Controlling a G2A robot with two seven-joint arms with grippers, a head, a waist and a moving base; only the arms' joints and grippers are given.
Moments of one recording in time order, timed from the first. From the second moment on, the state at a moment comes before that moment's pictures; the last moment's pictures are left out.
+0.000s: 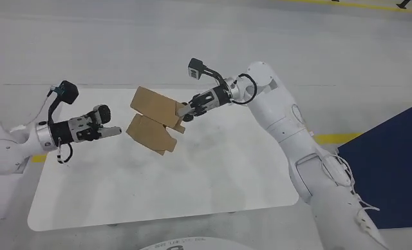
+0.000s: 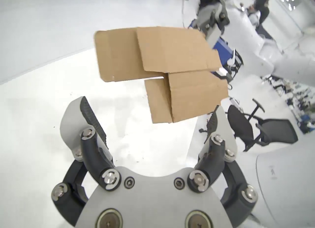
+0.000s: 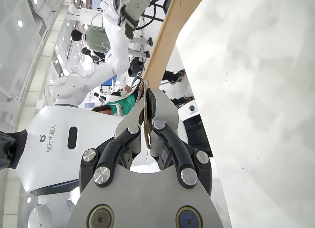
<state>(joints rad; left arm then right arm) 1.31 -0.97 -1.39 -1.63 0.10 -0.74 -0.98 -0.66 -1.09 0.85 -1.12 0.57 -0.13 1.54</state>
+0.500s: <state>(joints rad) 1.44 -0.87 -1.49 -1.84 -0.17 -0.82 -1.00 -0.67 -1.09 0.82 -1.17 0.56 -0.09 1.52</state>
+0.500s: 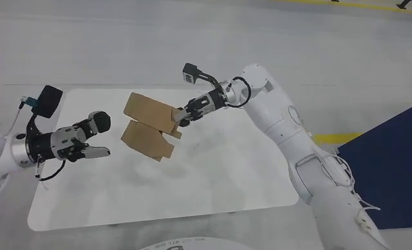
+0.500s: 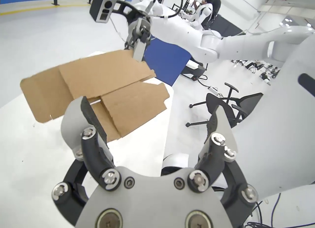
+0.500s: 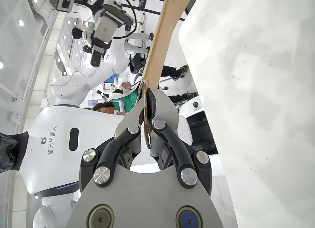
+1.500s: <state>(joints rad) 1.12 -0.76 -1.01 -1.62 -0.32 -0.86 -0.96 -0.59 -1.06 0.63 -1.17 0.82 -0.08 1.54</state>
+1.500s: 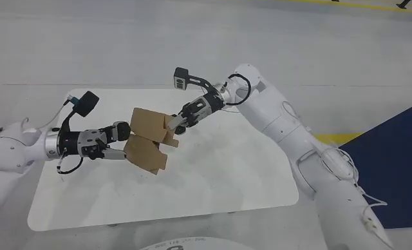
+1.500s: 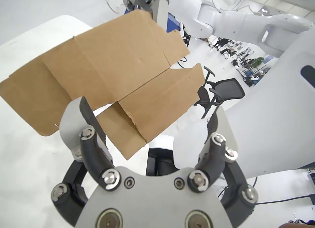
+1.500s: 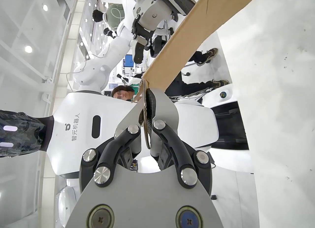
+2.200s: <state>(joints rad) 0.97 -0.79 -0.88 -1.44 -0.62 -0.73 -1.09 -0.55 -1.03 0.55 -1.19 0.87 -0.14 1.54</state>
